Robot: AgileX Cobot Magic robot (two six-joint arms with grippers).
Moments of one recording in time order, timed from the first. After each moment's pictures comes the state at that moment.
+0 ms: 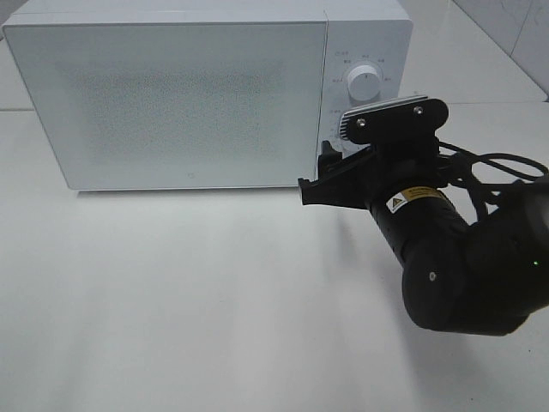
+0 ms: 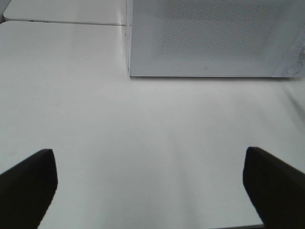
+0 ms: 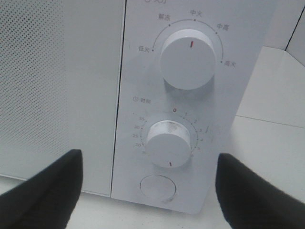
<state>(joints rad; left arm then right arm) -0.01 0.00 -0.52 -0.18 1.07 0.07 0.79 1.88 -0.57 0.72 -1.20 -0.36</state>
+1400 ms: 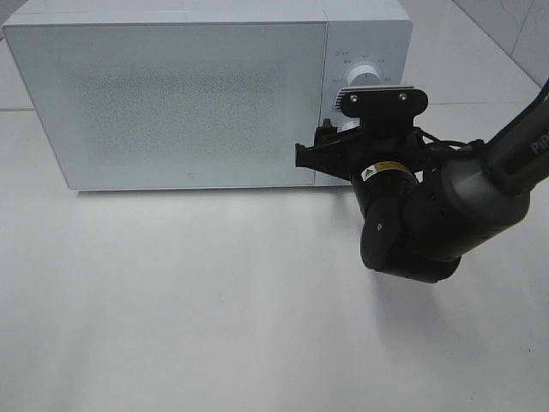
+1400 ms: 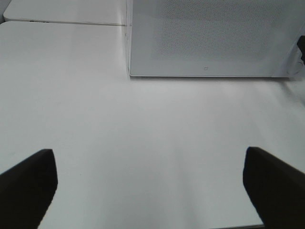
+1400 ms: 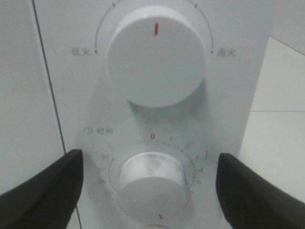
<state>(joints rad) -0.01 0.00 -0.52 -0.18 1.07 0.07 0.67 2.09 -0.81 0.72 -1.20 -0.26</state>
